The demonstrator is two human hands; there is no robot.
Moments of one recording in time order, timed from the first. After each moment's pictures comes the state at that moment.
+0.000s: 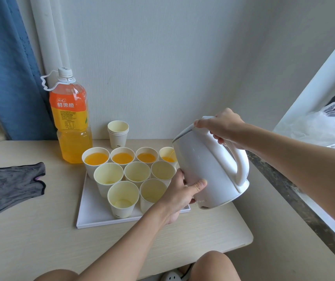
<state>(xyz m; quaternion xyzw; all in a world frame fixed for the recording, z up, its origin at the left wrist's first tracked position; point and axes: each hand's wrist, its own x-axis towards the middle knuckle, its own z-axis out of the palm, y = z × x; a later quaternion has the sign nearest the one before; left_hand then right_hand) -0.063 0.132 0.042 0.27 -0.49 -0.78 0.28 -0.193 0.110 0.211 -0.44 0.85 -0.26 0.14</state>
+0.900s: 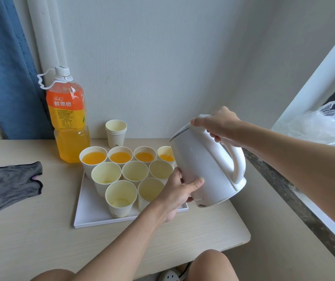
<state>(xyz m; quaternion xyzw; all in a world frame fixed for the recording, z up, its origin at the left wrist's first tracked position) -0.063 0.129 0.042 0.27 -0.49 -0.78 0.28 -0.190 0.107 0.213 -0.44 0.85 -0.26 0.14</state>
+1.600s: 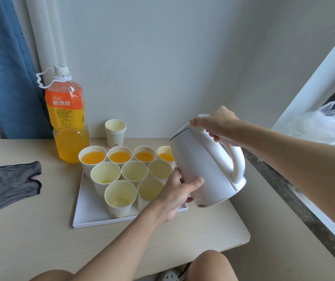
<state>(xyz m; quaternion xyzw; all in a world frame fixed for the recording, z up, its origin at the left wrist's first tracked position) -0.063 0.126 0.039 0.27 -0.49 -0.78 0.28 -0.188 0.104 0.212 -0.44 0.85 -0.25 0.14</state>
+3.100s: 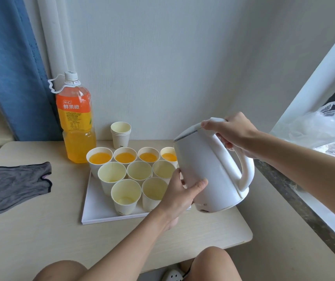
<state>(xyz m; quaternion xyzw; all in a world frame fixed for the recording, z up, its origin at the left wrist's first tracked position) -0.045 0.154 0.054 0.29 -0.49 -0.75 0.33 -0.199 0.142 0.211 -0.46 0.80 -0.35 0.18</state>
